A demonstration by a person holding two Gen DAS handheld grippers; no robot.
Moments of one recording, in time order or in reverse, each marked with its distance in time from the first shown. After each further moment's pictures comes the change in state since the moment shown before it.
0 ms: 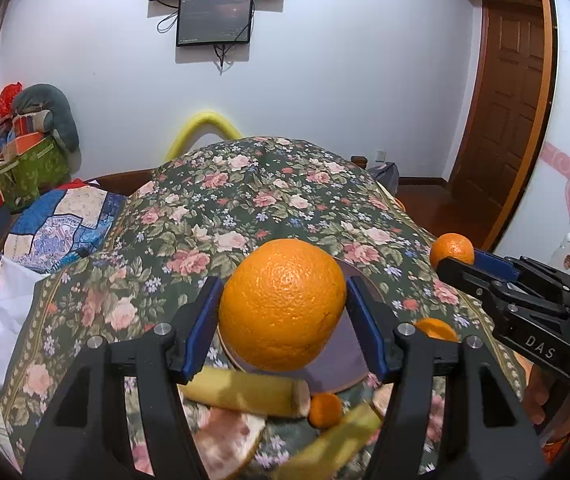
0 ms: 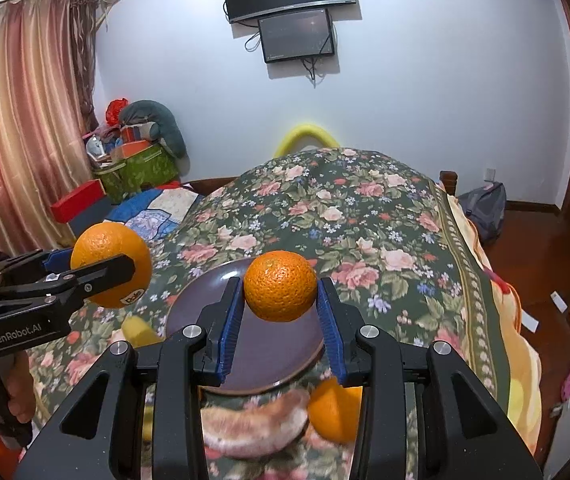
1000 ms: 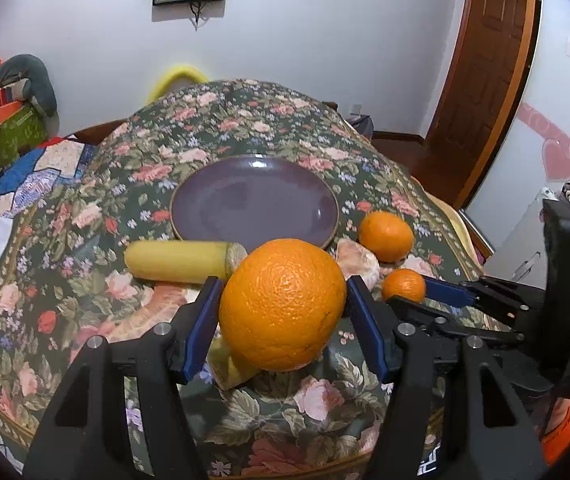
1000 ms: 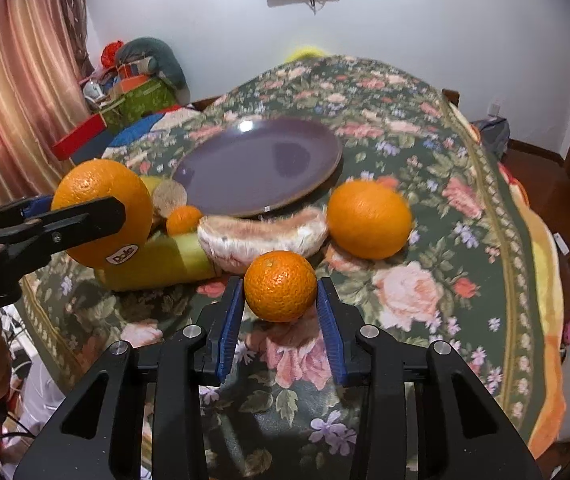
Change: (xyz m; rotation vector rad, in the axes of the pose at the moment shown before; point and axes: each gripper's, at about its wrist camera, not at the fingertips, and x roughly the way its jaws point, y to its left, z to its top) left arm -0.032 -0.040 -0.081 0.013 0.148 -0.076; right arm -0.029 0.010 -0.099 0.028 0.238 0.012
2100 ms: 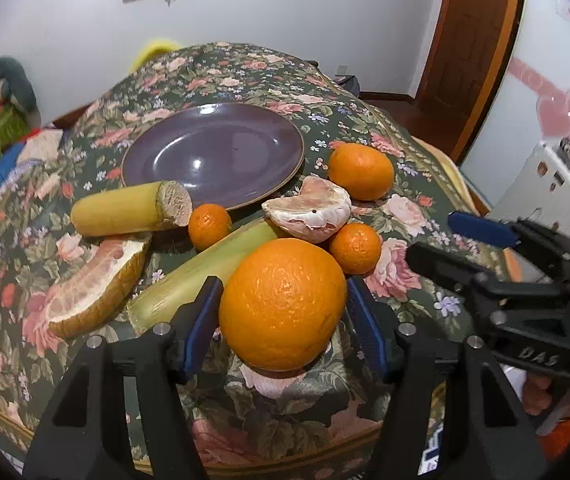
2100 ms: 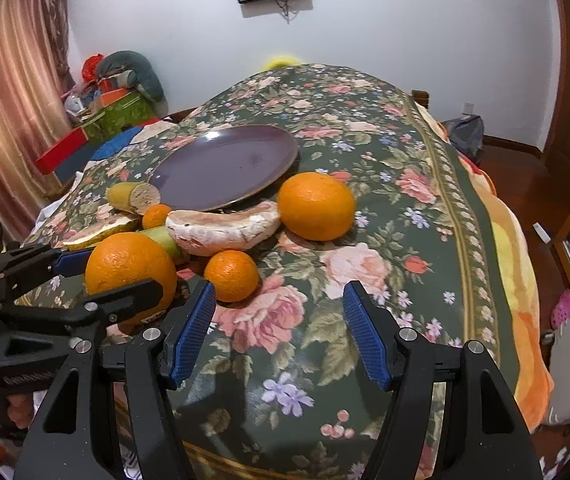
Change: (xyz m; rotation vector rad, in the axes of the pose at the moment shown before) left arm 0.034 -0.032 -0.032 0.060 0.138 -0.033; right arm -0.019 -0.017 -0.014 0.040 -0.026 -0.062
